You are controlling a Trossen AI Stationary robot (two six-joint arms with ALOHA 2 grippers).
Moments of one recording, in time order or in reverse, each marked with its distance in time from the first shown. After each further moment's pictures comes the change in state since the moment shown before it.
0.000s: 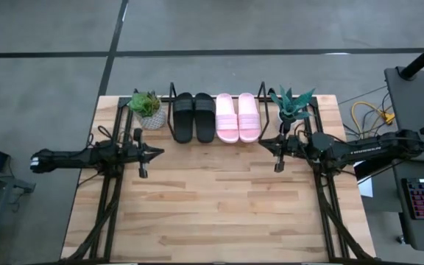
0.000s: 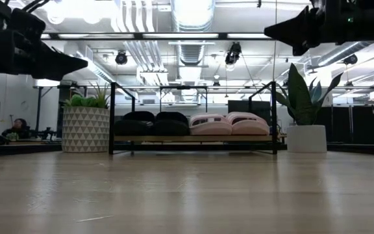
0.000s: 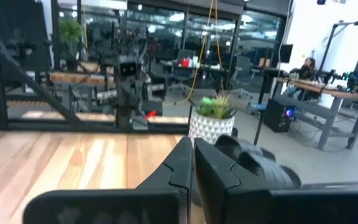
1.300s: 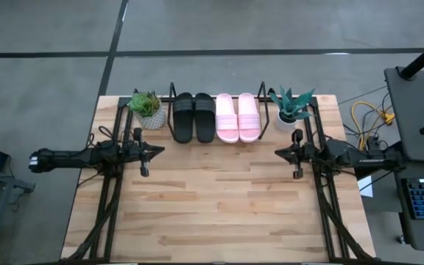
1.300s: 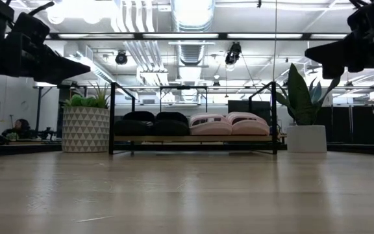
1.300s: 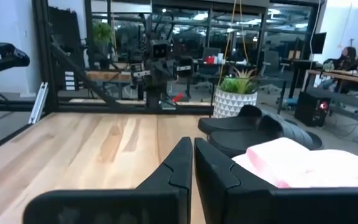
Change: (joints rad) left arm 0.001 0.034 -0.003 -0.001 -0.056 -0.055; right arm 0.000 -0.753 -0.246 -0.523 -0.116 0.075
